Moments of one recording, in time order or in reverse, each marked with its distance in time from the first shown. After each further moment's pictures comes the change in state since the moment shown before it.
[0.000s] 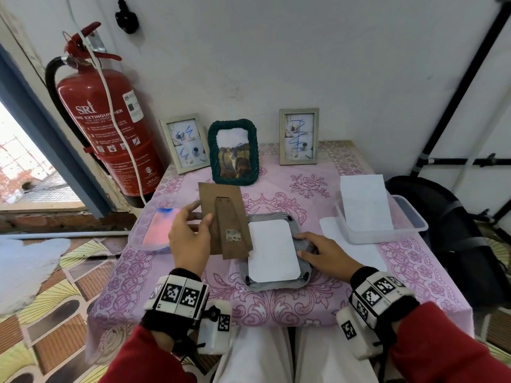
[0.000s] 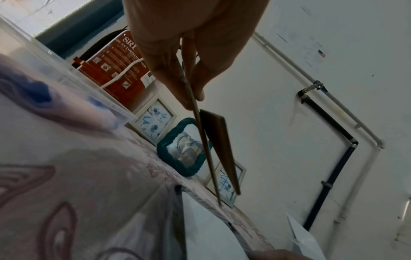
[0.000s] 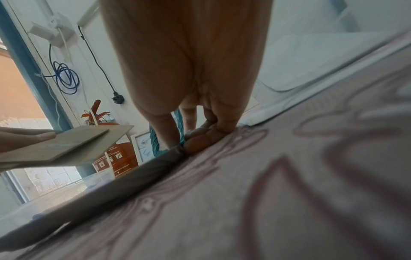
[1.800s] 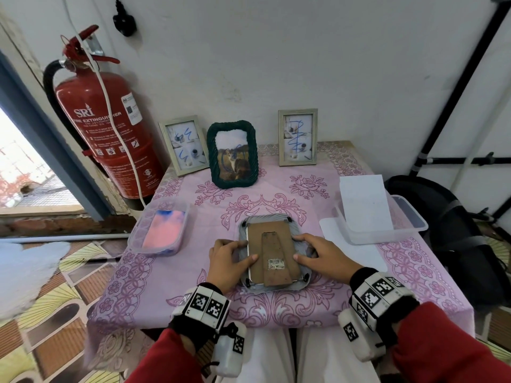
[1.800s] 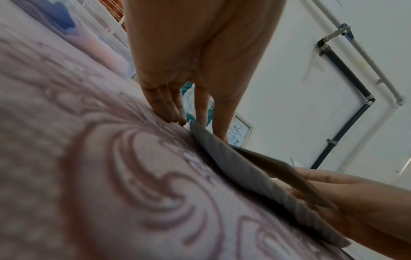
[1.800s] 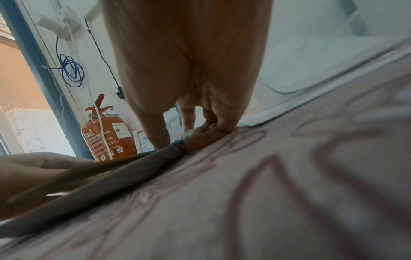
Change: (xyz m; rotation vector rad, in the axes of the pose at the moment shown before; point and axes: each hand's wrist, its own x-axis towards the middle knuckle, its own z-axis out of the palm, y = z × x) left_hand -0.031 -0.046 0.037 0.388 -0.500 -0.013; right_hand 0.006 0.008 0.005 -0.050 0.011 -0.058
